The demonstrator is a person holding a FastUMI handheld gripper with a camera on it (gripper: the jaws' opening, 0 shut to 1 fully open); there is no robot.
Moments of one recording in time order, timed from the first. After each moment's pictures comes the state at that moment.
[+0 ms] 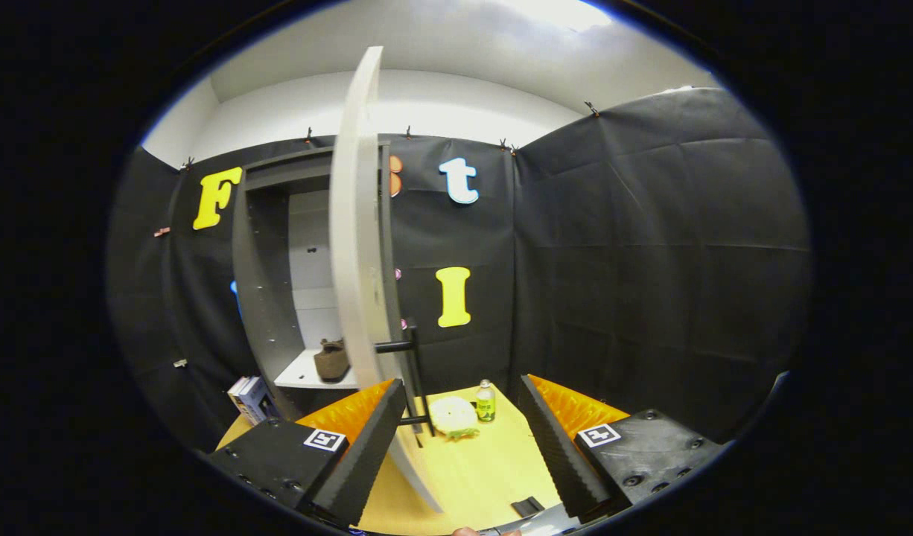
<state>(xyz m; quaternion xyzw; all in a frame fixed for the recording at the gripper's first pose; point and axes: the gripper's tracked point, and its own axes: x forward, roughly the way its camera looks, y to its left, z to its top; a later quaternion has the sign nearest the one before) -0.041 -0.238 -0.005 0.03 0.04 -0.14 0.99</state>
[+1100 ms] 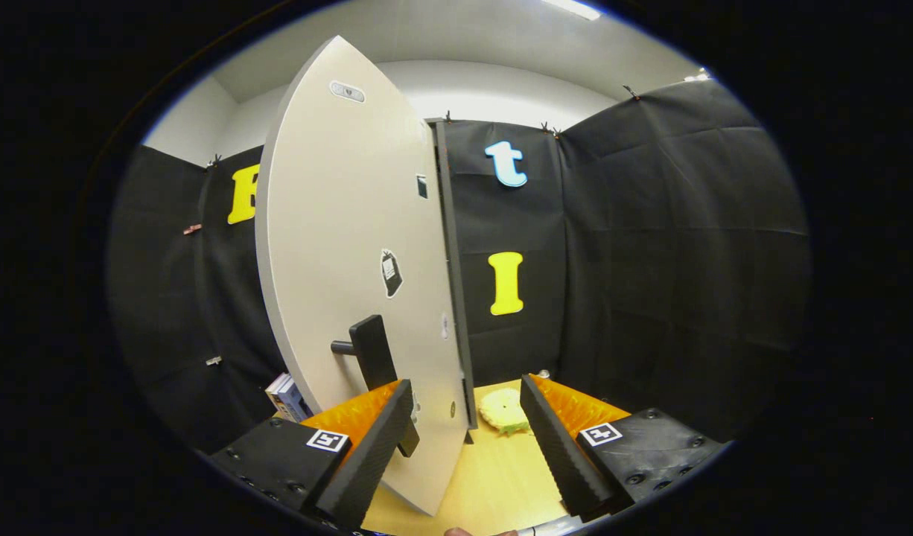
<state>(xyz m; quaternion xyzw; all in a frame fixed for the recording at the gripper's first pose) -0.004 -0.106 -0.028 0.05 0.07 -0.03 1.00</state>
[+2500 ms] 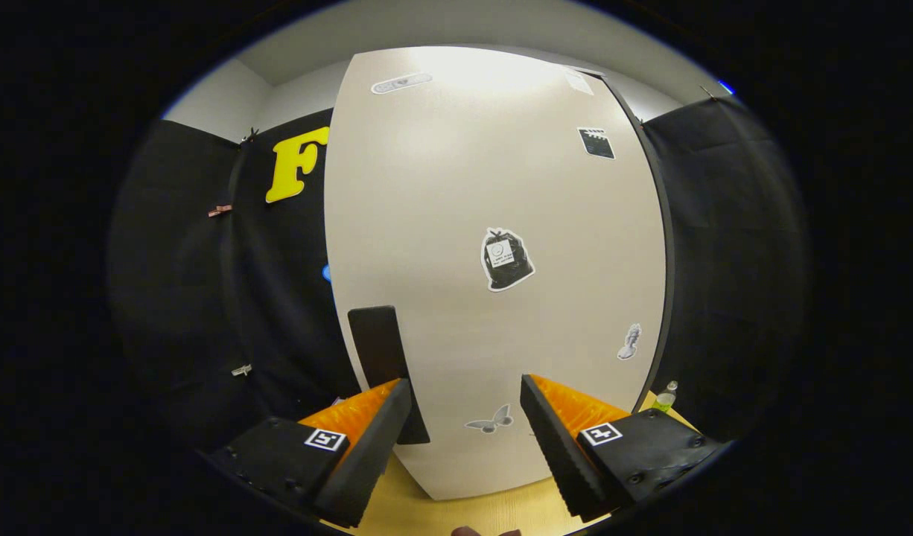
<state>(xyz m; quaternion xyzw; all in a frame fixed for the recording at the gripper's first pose) 0.183 0.115 -0.060 0.05 0.07 0.03 1.00</state>
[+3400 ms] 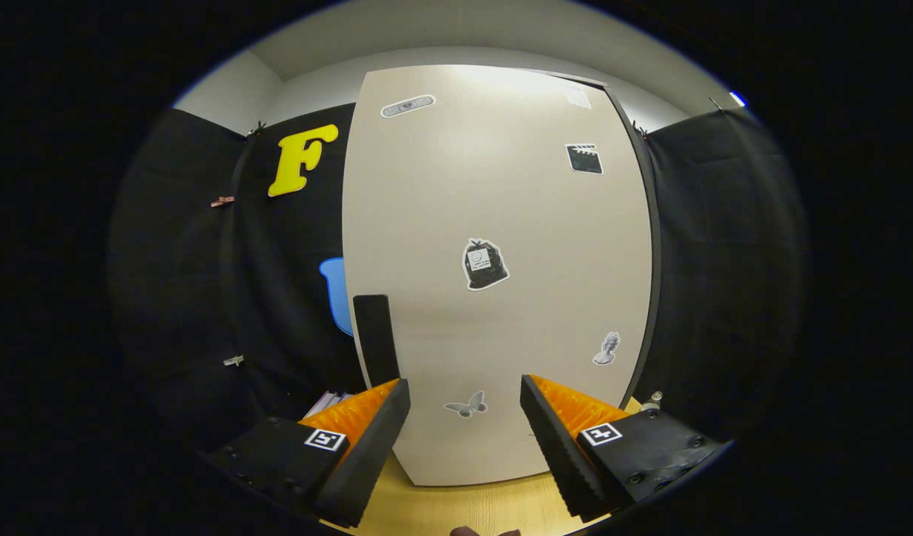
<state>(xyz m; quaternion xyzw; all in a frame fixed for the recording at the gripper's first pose) 0.146 0.087 -0.049 0.02 0.07 0.03 1.00</state>
